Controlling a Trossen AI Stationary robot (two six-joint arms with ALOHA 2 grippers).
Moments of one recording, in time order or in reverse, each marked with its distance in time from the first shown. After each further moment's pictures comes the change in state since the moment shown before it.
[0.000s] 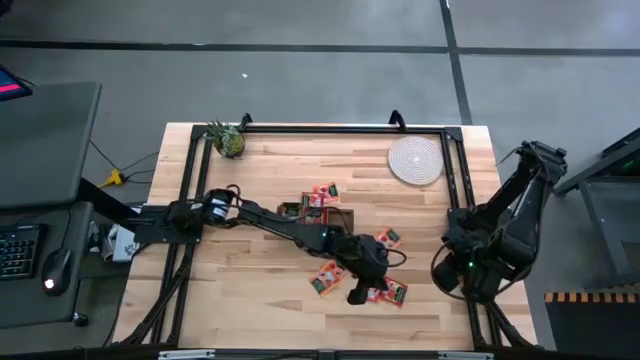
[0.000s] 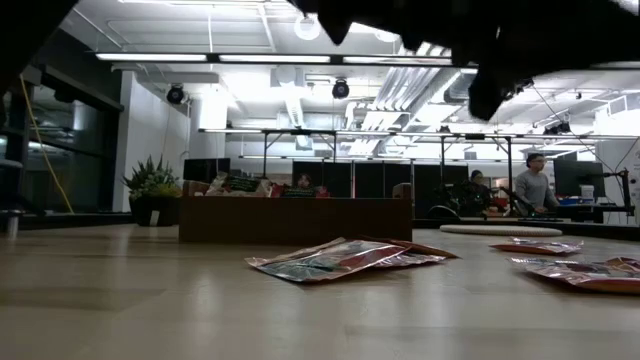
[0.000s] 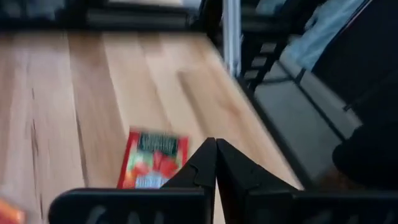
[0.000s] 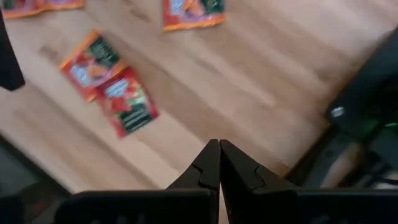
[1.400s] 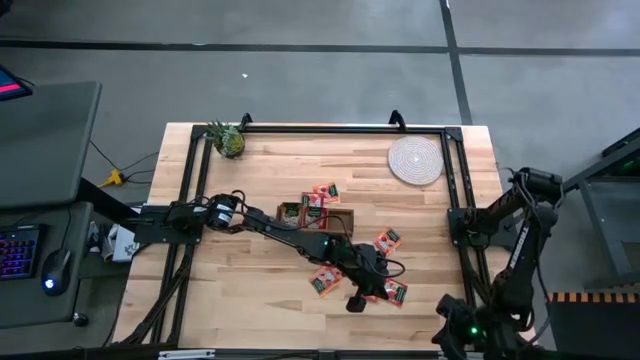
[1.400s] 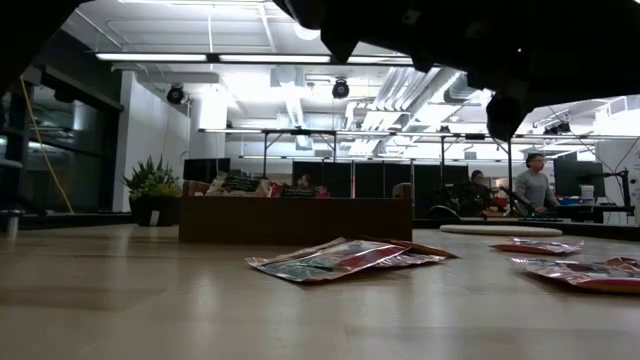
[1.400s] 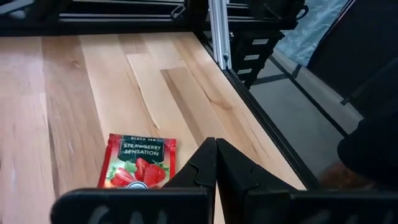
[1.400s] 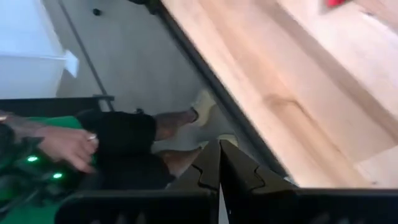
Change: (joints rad) left arm -0.032 0.056 0.001 0.074 0.002 0.038; right arm 0.259 0.317 -0.080 0.926 0.174 0.001
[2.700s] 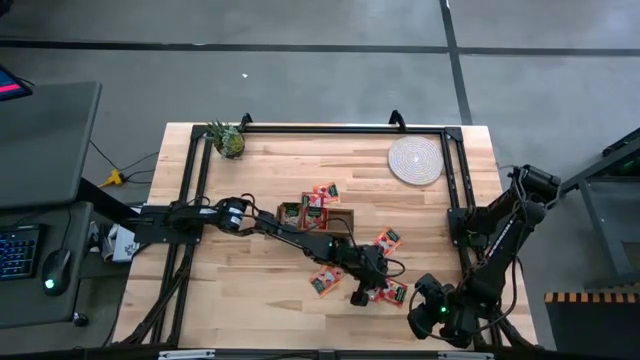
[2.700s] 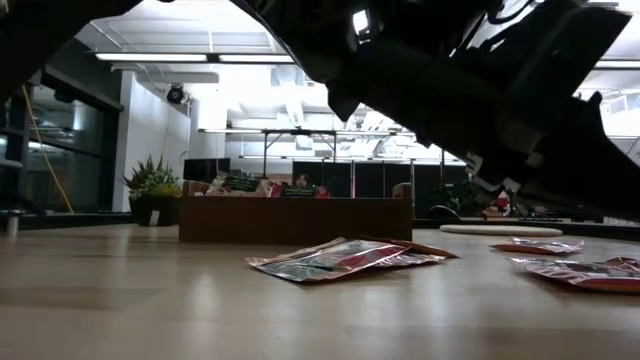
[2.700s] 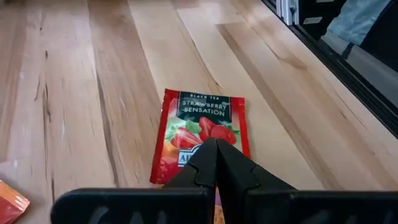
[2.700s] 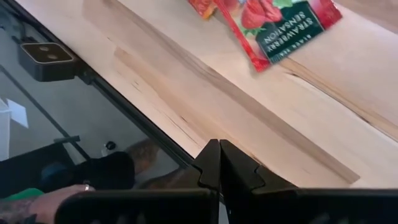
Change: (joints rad) left arm 0.026 0.106 0.000 0.034 -0.126 0.080; right arm -0.243 0.000 -0.008 -0.134 -0.198 0.078
